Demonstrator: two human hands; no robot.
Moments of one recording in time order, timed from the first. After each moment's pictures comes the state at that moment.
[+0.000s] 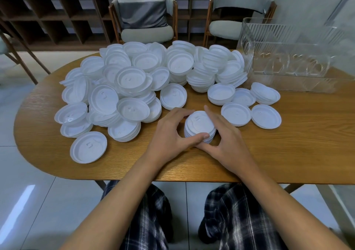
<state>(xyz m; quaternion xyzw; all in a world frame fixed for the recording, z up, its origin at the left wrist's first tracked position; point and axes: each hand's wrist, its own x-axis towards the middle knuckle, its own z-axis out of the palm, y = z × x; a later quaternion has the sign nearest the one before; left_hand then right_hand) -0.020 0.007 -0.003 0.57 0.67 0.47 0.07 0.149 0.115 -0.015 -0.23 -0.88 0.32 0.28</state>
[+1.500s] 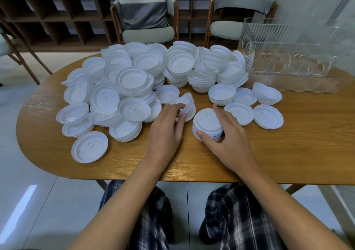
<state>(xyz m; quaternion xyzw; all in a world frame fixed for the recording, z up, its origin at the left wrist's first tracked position) -0.020 0.010 -0.011 0.52 0.71 0.47 -0.12 0.148 0.111 -0.010 -0.33 -0.85 0.29 0.29</state>
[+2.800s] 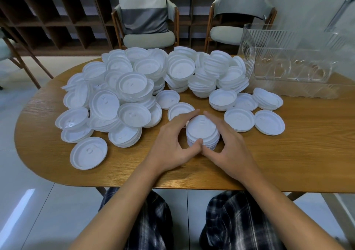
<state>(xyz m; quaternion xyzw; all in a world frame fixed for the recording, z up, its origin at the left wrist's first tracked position) -0.019 0.002 0.000 0.59 0.64 0.49 0.10 0.152 0.113 -0.007 -0.22 -0.87 0.35 0.29</state>
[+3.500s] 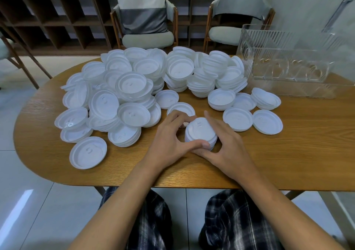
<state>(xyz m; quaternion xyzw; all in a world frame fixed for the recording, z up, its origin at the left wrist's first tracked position) -0.021 0.007 -0.002 0.57 0.67 0.48 0.07 0.151 0.113 -0.013 -0.24 -0.88 0.31 0.27</state>
